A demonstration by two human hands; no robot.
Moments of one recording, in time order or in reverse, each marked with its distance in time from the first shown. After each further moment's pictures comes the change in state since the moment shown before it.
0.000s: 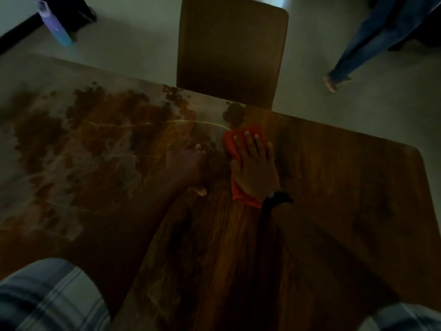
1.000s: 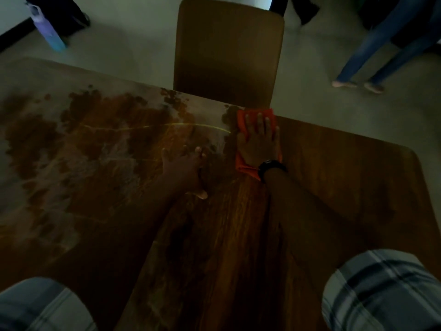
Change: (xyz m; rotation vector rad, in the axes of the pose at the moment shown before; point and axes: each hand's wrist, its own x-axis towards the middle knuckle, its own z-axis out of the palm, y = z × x) left_hand 0.002 -0.010 0.010 -0.015 -0.023 -0.005; right_hand 0.072 0.015 -0.006 0.043 -0.011 0.228
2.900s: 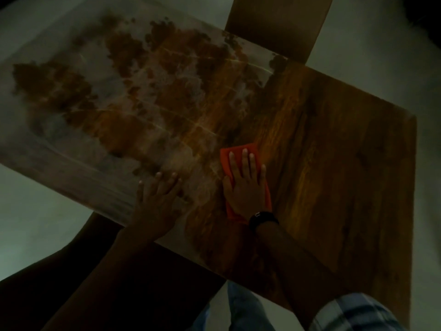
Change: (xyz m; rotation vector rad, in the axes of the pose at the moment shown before) left_hand -0.343 -0.047 0.202 -0.184 0.181 -0.123; right_hand -0.364 -0.090 0.068 -0.075 -0.022 -0.258
